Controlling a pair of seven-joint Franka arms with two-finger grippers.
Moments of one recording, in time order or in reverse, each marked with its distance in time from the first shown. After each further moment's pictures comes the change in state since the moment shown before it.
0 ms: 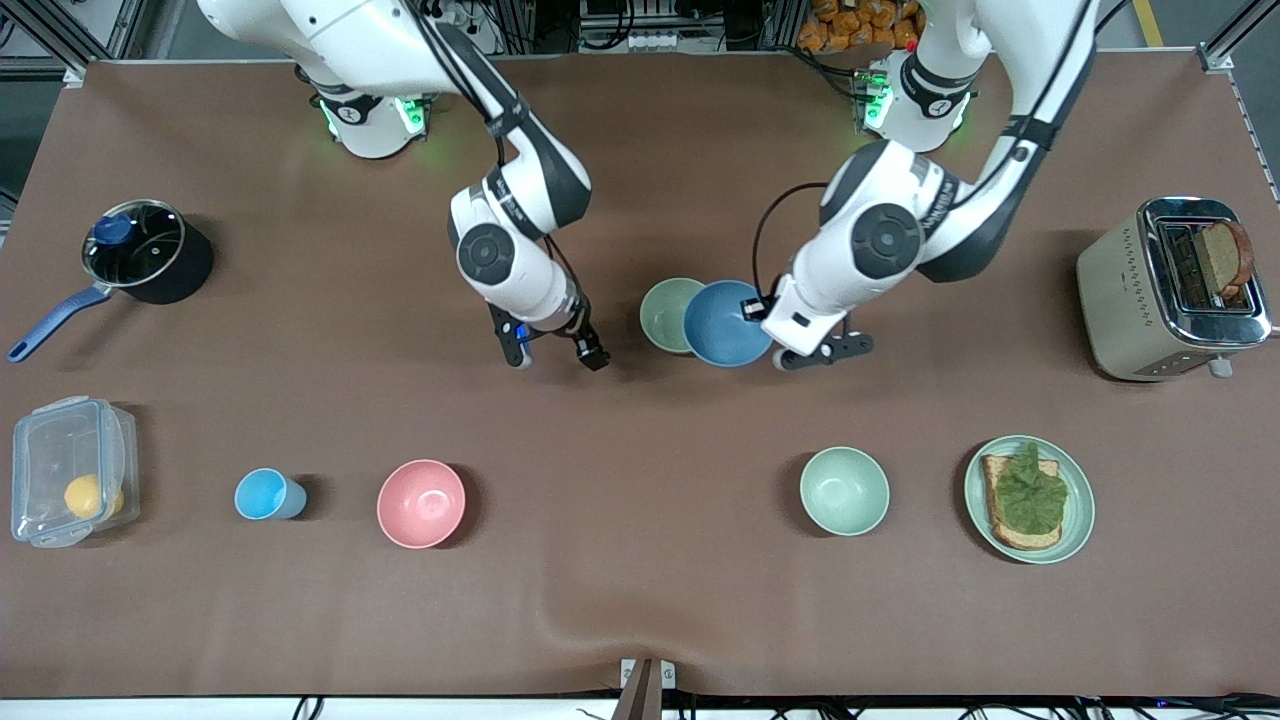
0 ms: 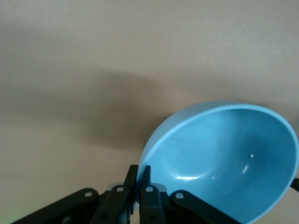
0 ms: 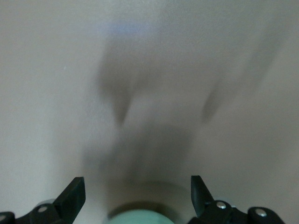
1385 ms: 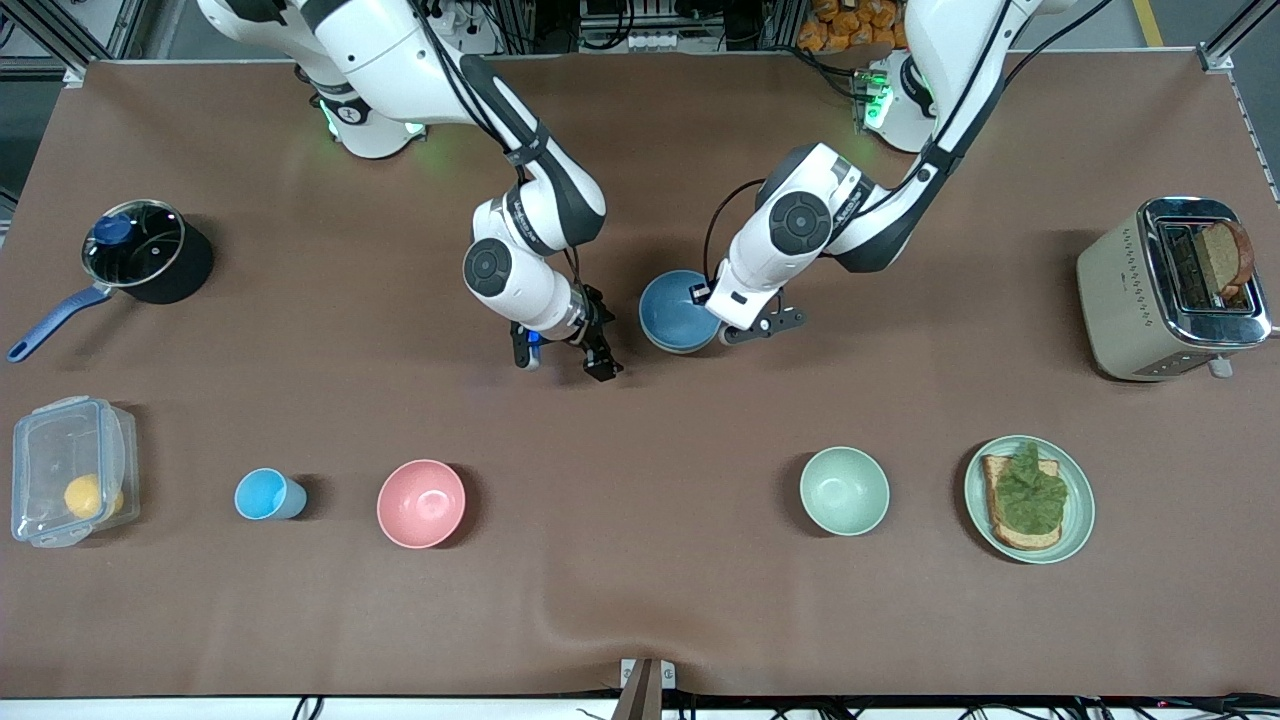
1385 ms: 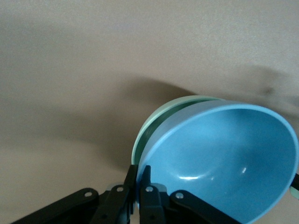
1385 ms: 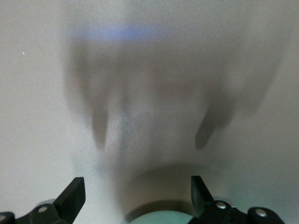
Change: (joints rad) left arm -0.115 0.084 0.000 -0.142 0.000 0.273 -0.142; right arm 0.026 0.071 0.018 0.002 0.190 0.139 -0.004
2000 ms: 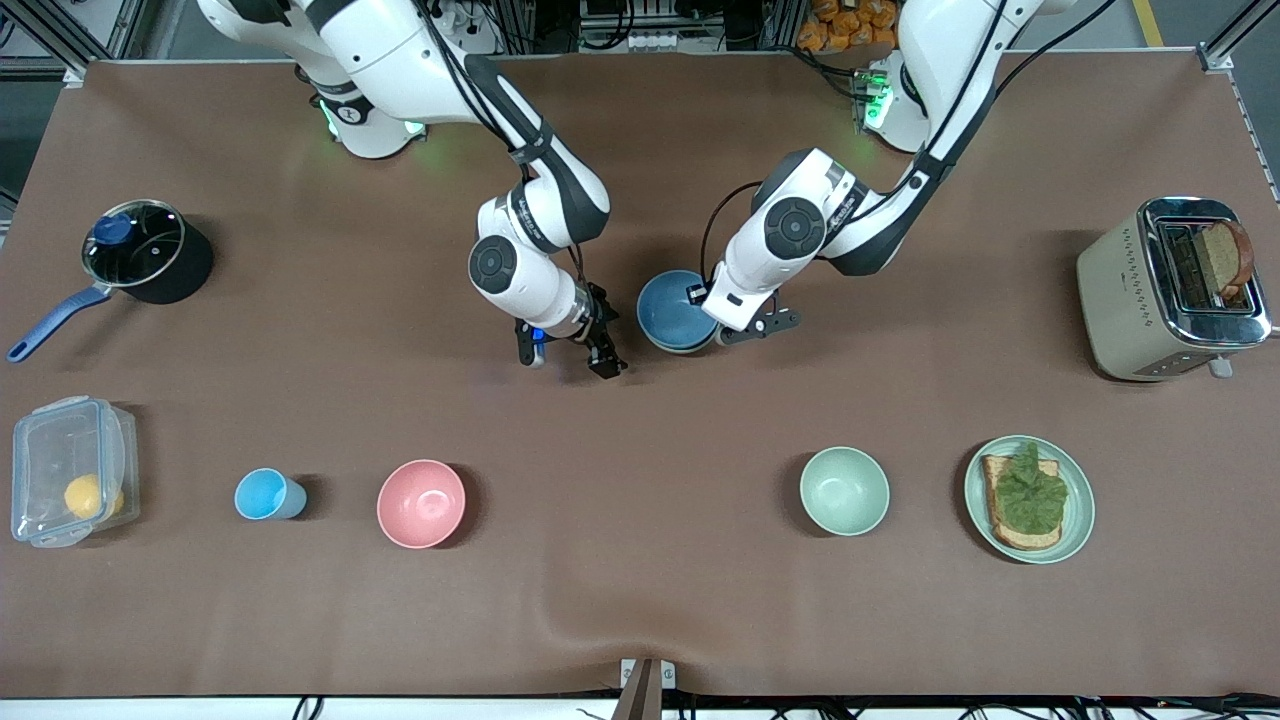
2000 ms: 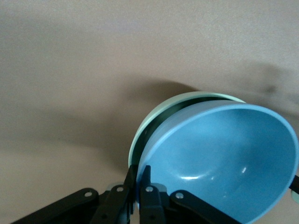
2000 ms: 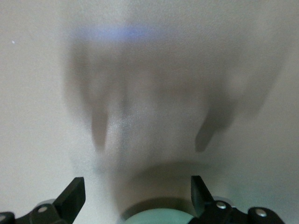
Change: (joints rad) left arm -0.009 0.031 0.001 -0.003 0.000 0.028 0.000; right arm 0.006 0.005 0.008 0.000 0.002 0.012 0.000
